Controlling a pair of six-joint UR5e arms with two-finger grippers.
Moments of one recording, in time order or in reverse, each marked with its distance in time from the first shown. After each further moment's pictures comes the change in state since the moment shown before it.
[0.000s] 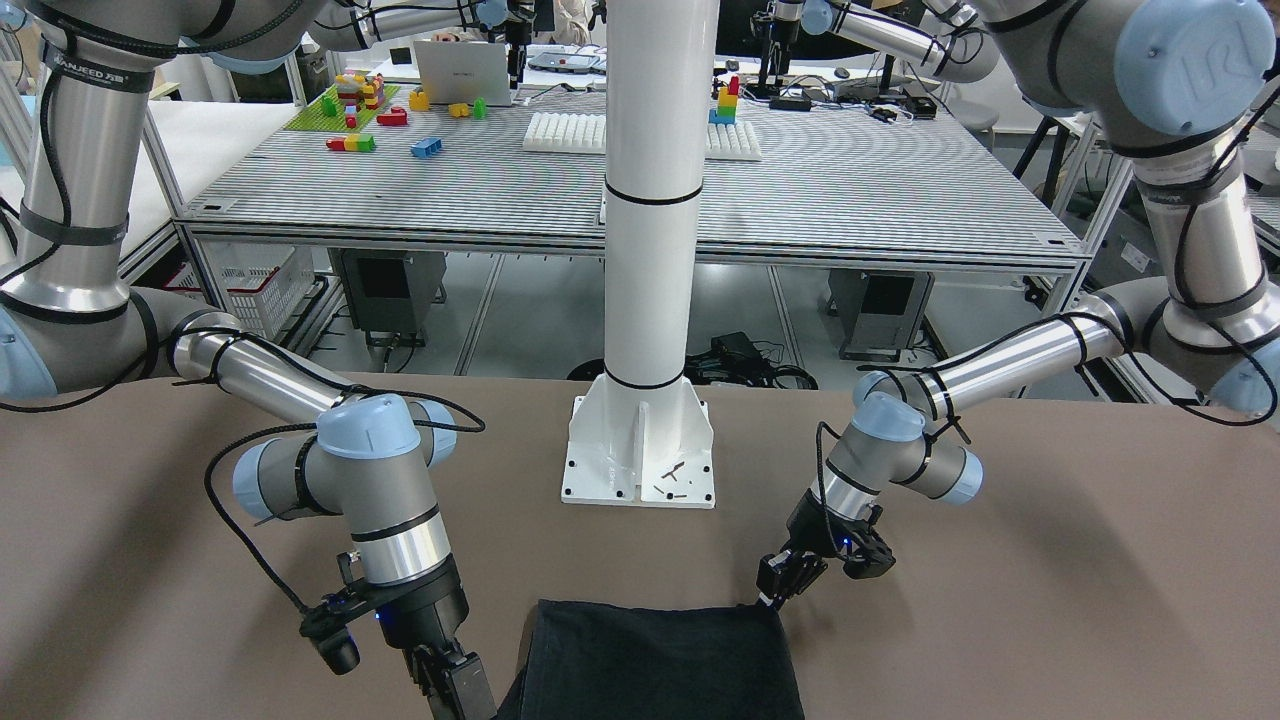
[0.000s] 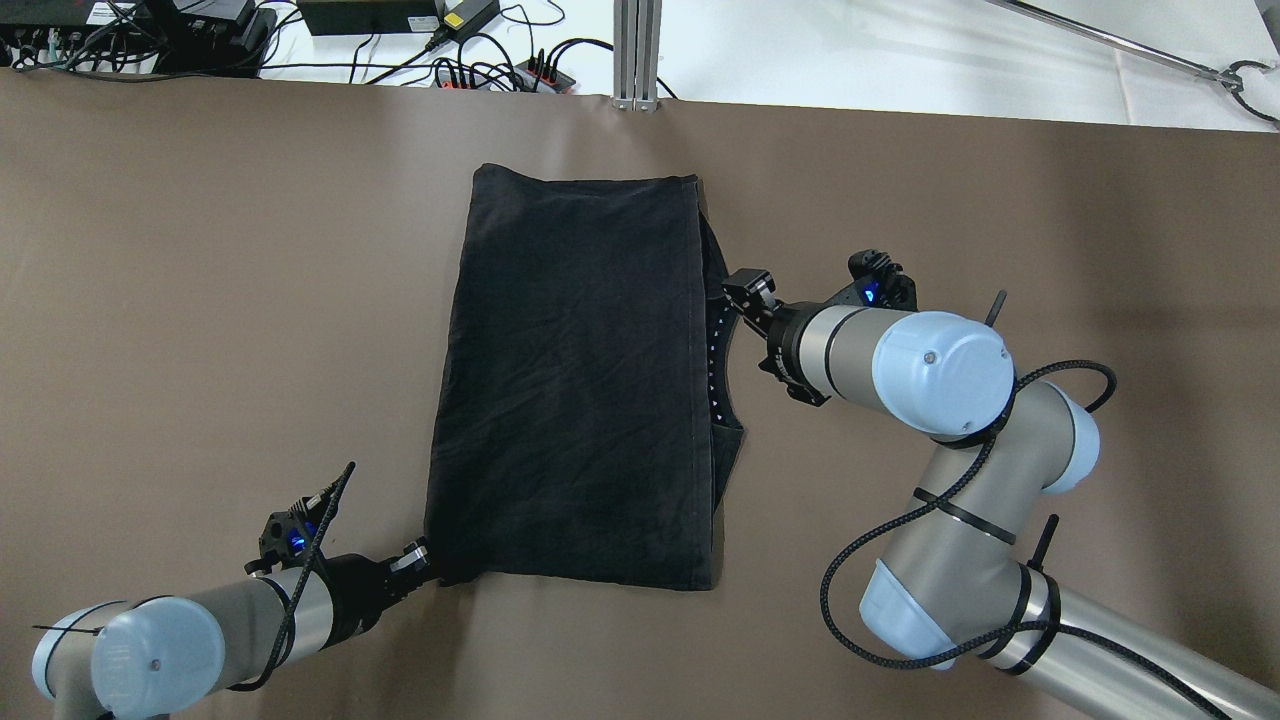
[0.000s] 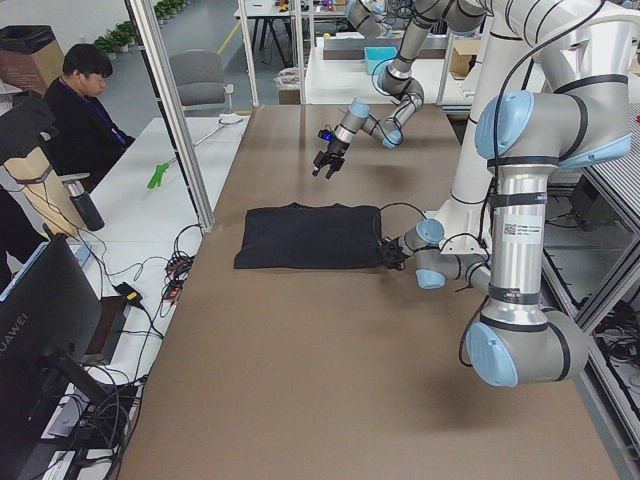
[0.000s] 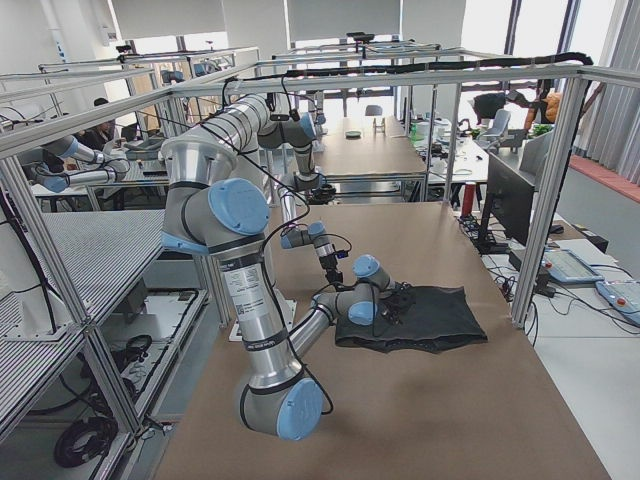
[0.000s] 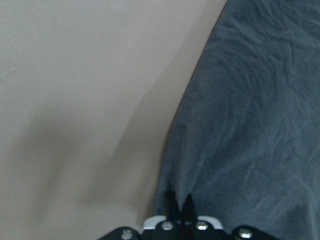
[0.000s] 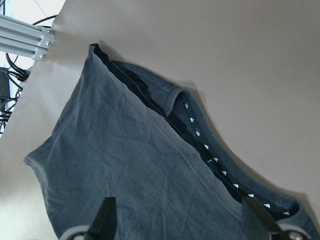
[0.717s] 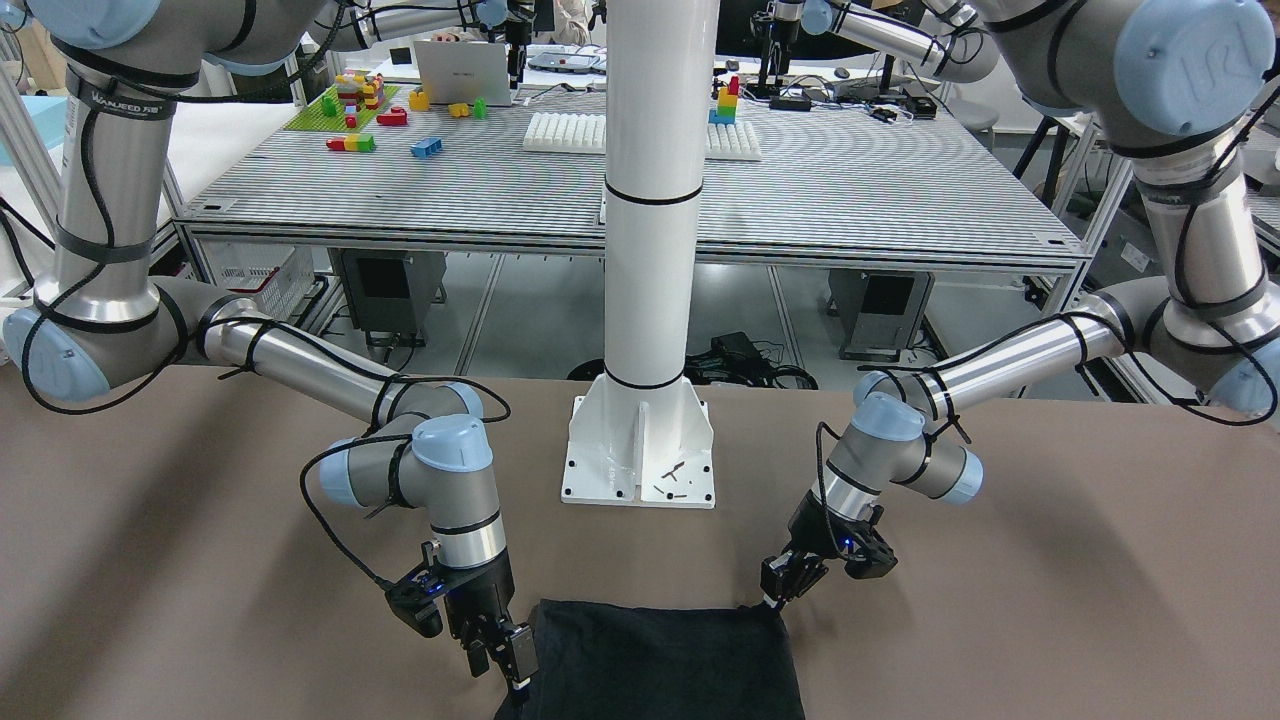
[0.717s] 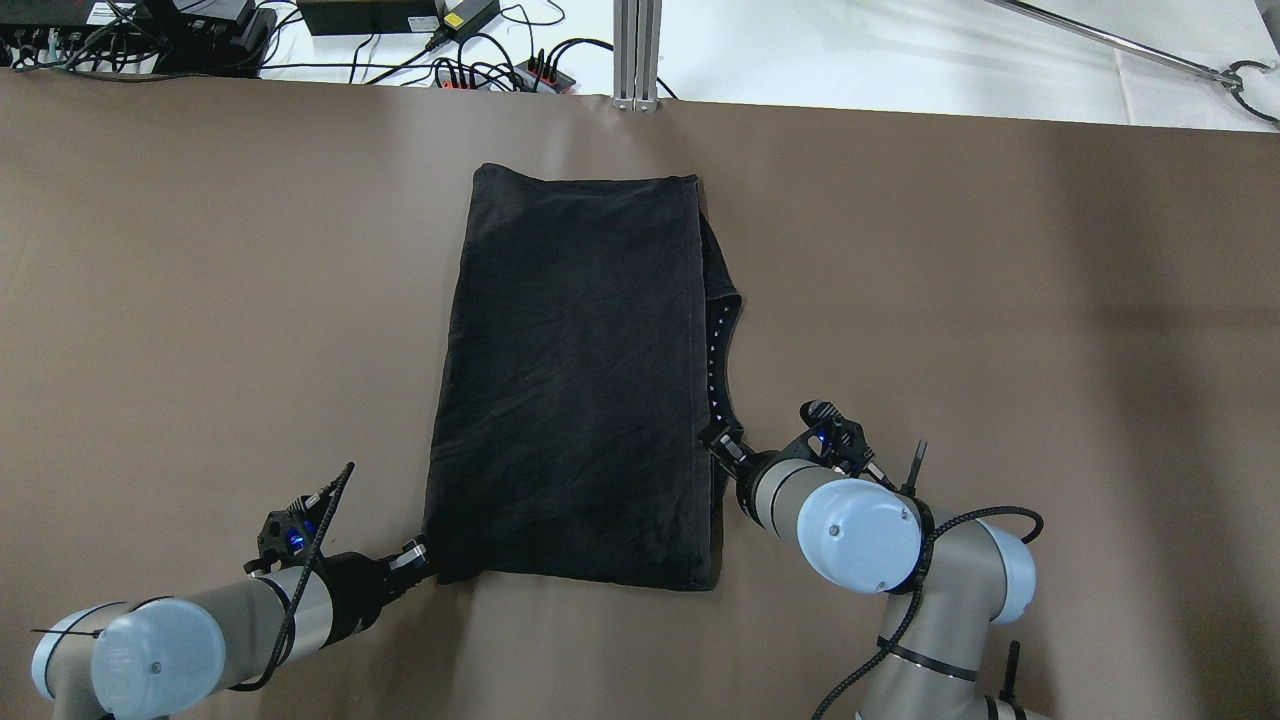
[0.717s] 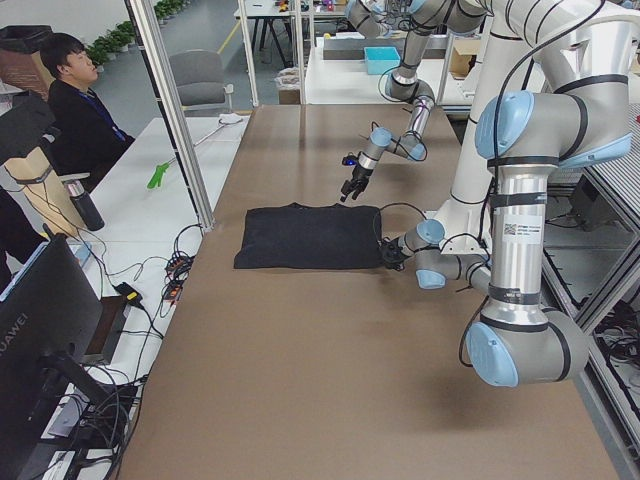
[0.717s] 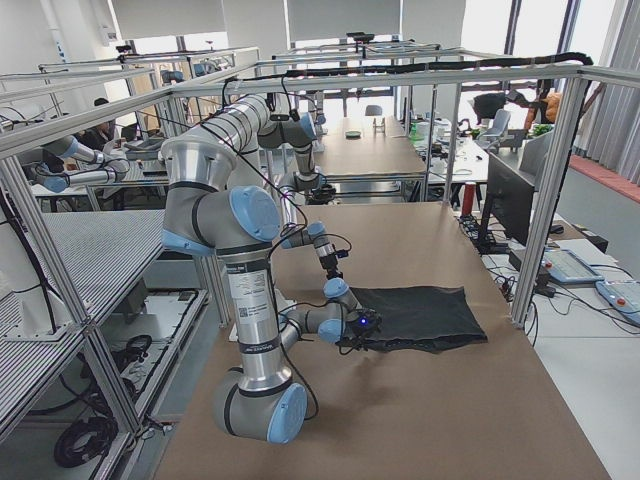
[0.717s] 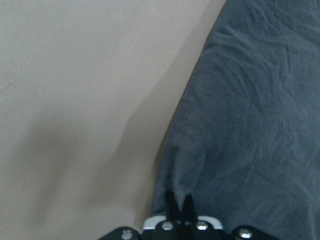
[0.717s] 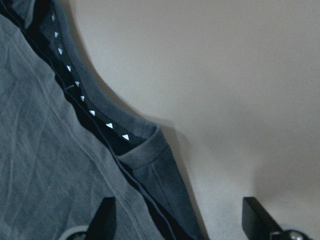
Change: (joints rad) left arm 0.002 0.001 0.001 0.001 0.020 0.011; right arm -0.227 -0.074 -0.039 -0.046 -0.135 0.003
